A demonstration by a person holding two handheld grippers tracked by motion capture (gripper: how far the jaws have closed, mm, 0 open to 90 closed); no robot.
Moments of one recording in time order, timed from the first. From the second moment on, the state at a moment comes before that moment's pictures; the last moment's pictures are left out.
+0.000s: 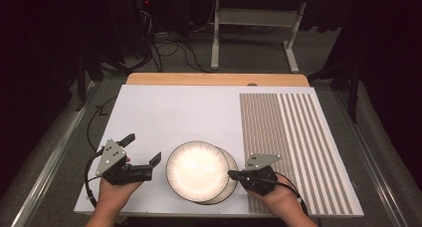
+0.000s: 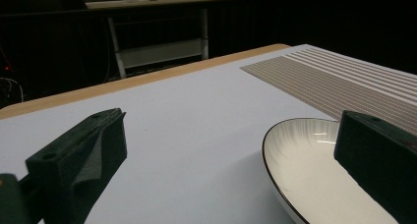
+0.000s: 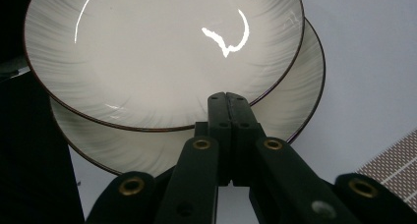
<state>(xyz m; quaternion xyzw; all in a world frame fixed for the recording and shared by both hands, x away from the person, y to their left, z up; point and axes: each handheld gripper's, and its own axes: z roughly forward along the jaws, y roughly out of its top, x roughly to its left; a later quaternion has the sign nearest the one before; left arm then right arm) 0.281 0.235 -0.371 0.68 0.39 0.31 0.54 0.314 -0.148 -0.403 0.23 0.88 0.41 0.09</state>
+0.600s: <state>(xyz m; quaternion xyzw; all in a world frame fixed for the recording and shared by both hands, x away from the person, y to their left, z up) 0.280 0.232 -0.370 0.68 0.38 0.30 0.55 0.315 -0.148 -0.404 0.23 0.88 0.41 0.09</state>
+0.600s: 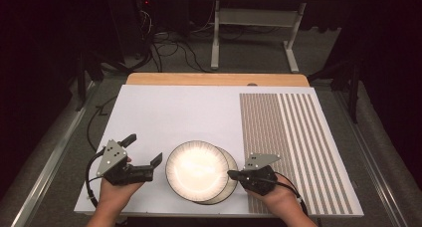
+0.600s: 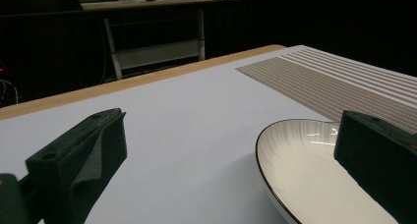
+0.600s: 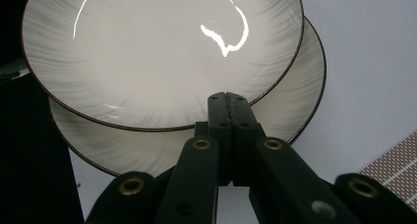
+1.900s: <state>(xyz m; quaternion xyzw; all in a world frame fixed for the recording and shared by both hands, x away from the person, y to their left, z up) 0.288 0.220 -0.375 0.73 0.40 0.22 0.52 0.314 -0.125 -0.411 0.21 0.89 0.41 0.07</state>
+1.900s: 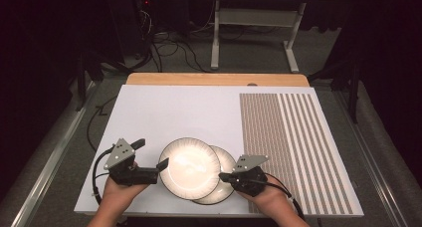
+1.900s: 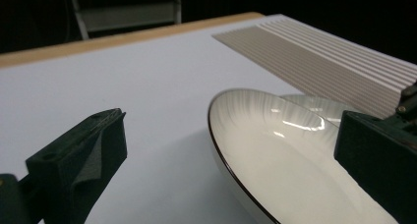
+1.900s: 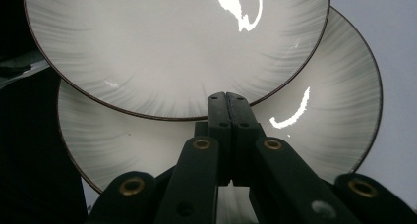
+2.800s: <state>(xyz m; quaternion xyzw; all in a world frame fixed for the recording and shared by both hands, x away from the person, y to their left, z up) 0.305 0.198 -0.401 0.77 0.46 0.00 0.44 0.315 -0.115 -0.413 0.21 0.89 0.40 0.07</state>
